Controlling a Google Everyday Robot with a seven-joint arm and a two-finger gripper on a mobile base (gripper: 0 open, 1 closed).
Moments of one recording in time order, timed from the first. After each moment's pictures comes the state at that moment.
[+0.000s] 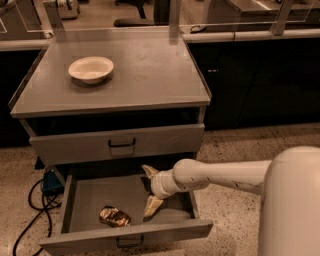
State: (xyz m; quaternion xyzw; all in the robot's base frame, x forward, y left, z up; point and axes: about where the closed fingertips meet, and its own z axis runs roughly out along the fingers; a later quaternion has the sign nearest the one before) arm 0.568 0.053 0.441 -0.71 0.59 0.14 0.35
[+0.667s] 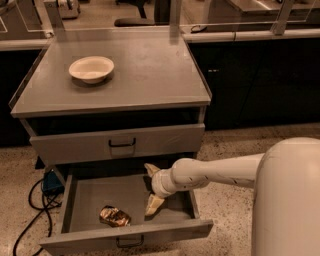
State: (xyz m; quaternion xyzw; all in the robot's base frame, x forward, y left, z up) arm 0.571 0.047 0.449 -0.72 0.61 0.11 0.33
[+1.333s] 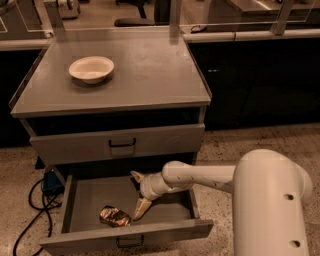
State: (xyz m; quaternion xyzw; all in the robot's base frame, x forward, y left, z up) arm 0.581 0.104 0.380 -0.72 0.57 0.21 0.34
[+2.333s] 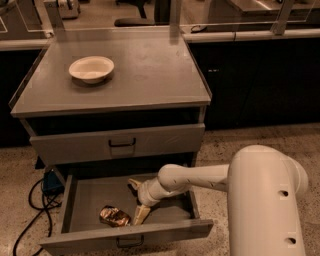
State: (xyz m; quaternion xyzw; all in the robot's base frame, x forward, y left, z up) arm 0.550 0.116 0.370 -0.74 0.56 0.22 0.31
